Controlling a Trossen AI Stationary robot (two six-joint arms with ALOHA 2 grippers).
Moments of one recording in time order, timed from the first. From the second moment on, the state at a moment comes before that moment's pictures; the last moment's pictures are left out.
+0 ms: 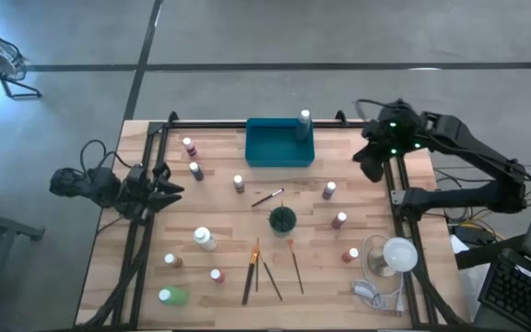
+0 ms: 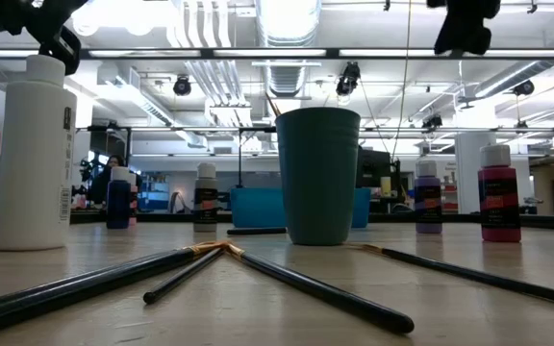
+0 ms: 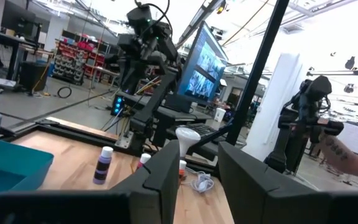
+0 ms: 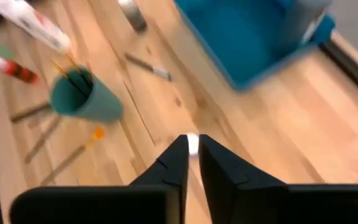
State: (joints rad) left arm -0.30 0.05 0.27 -0.06 -0.24 -0.28; right arm -0.47 1.00 1.27 -1.19 -0.18 0.18
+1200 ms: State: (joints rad) left arm -0.30 0.05 0.27 -0.11 -0.24 -0.29; right arm -0.27 1.54 1.31 -1.26 0.01 0.29
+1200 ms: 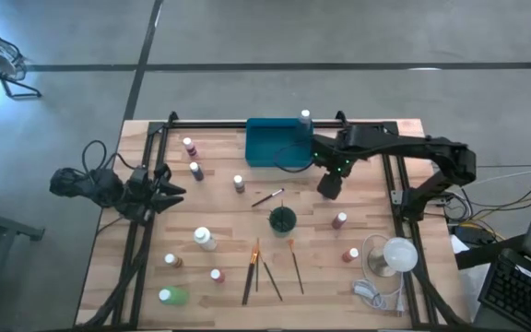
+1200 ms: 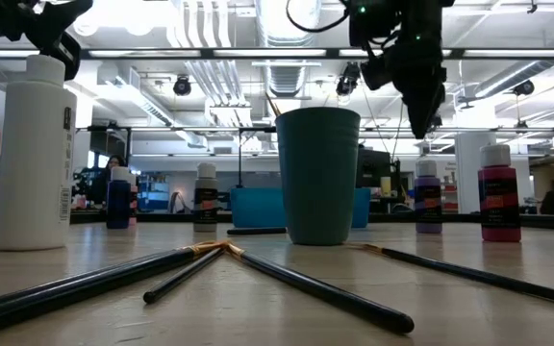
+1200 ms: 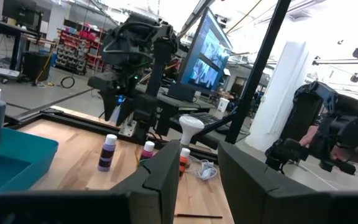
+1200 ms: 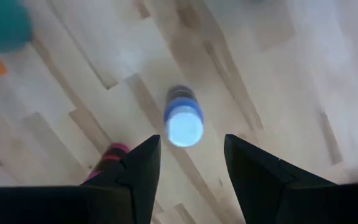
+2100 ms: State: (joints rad) left arm -0.30 0.05 0.27 -0.11 -0.24 -0.29; right arm -0.26 1.55 1.14 -1.11 -0.03 0.36
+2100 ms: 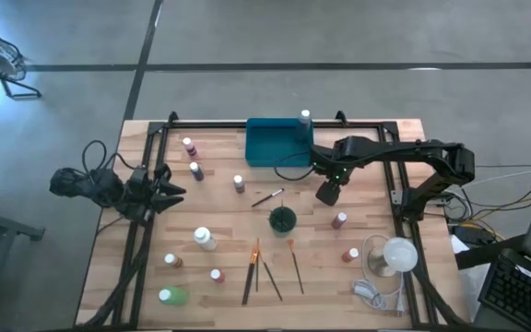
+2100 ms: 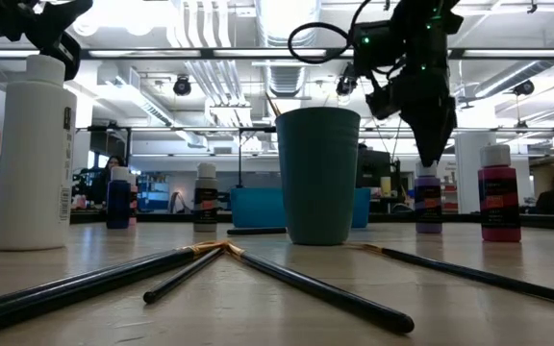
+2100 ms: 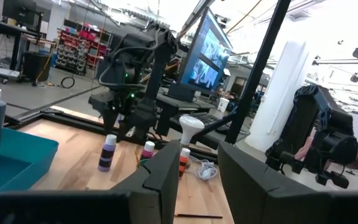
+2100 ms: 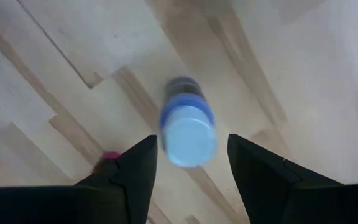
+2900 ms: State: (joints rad) left arm -0.30 0.05 0.27 -0.11 -0.24 -0.29; right arm -0.26 1.55 1.13 -1.04 -0.05 0.36
